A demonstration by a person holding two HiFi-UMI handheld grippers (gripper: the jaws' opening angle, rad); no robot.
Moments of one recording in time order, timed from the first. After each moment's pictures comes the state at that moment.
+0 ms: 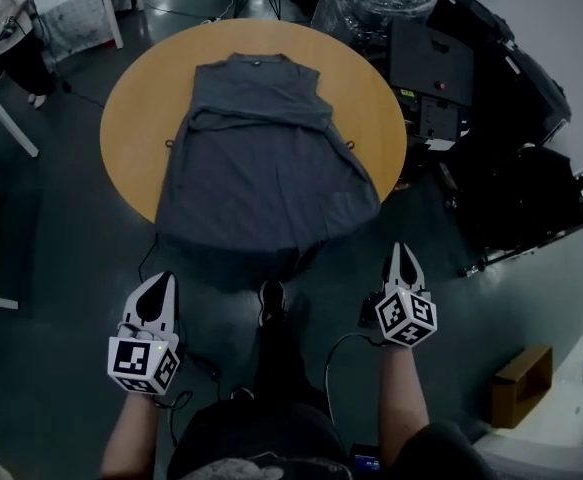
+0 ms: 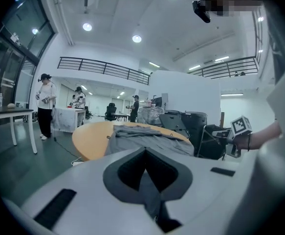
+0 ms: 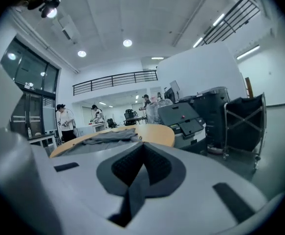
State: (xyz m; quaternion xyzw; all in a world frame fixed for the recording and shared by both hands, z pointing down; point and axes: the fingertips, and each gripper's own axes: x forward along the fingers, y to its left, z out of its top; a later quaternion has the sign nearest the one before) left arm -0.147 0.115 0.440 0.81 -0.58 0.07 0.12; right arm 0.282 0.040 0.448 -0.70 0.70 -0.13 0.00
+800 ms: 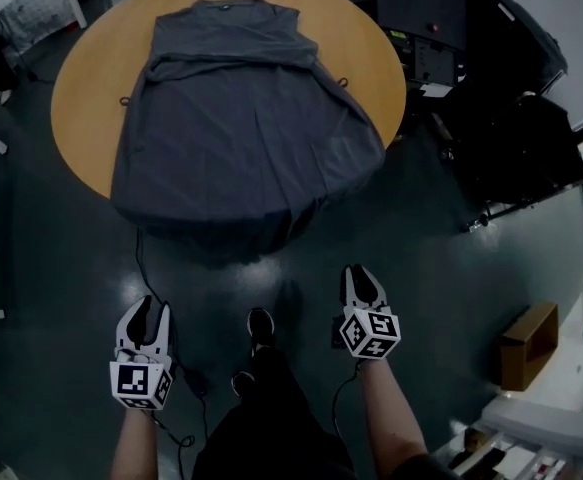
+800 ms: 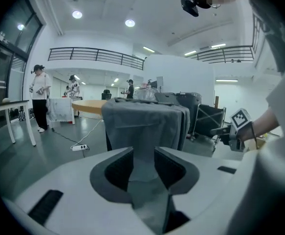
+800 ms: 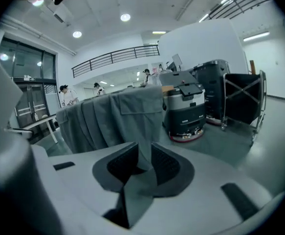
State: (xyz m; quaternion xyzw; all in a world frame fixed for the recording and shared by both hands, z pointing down) left arm -0.158 0.168 0.617 0.81 -0.54 0.15 0.14; right arm 0.238 0.127 0.661 -0.66 0.71 -0.22 -0.10
